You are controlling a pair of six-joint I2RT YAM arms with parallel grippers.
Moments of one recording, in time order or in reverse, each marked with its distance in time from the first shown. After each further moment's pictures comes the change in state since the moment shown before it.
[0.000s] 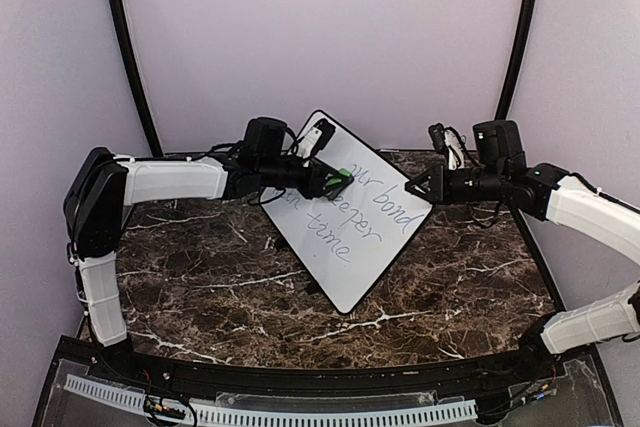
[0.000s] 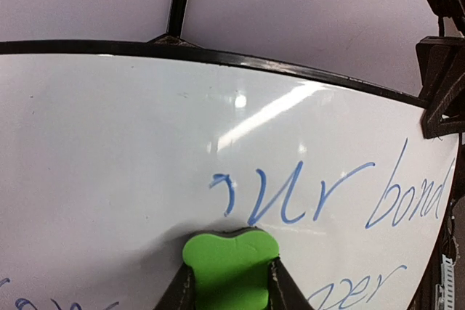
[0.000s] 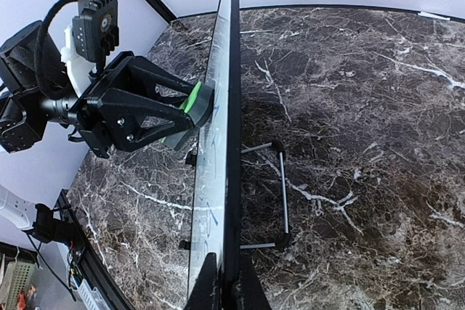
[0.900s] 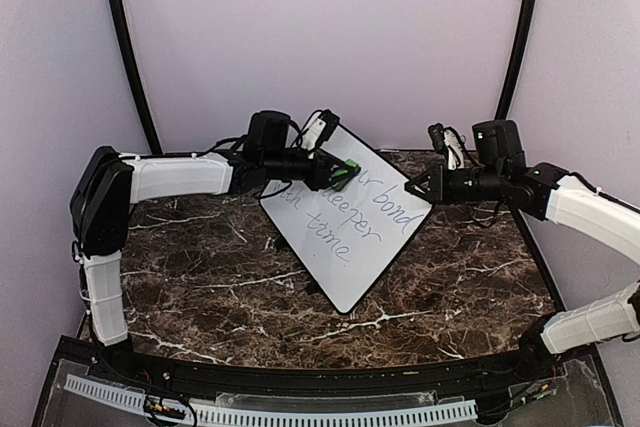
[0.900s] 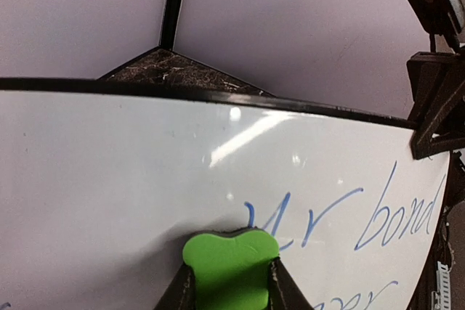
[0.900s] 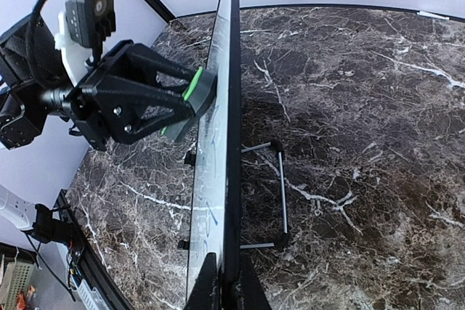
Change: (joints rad) left arm -0.003 0.043 0.084 0.013 0.022 -0.011; right arm 0.000 0.003 0.003 -0.003 0.003 -0.001
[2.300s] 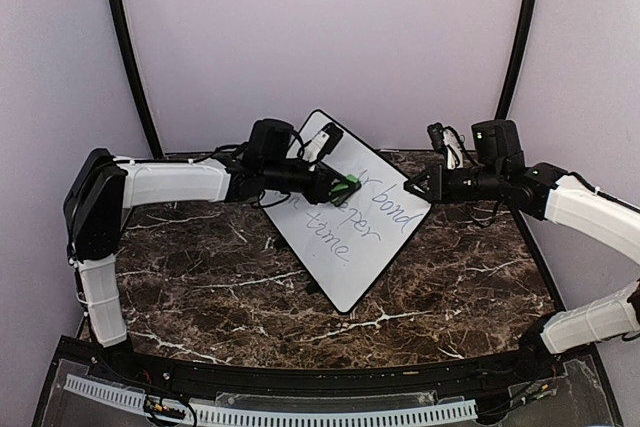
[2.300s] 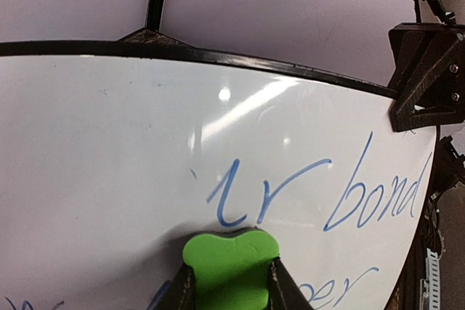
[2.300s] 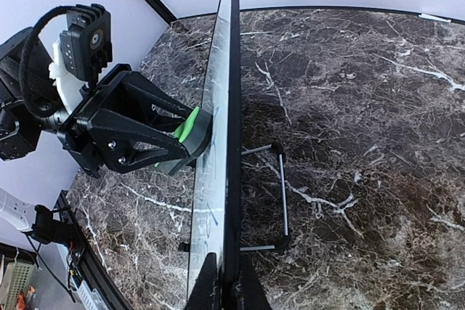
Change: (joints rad) left arm -0.035 -0.065 -0.113 -0.010 -0.005 -0.004; right arm 0.002 0.006 0.000 0.015 -0.003 0.001
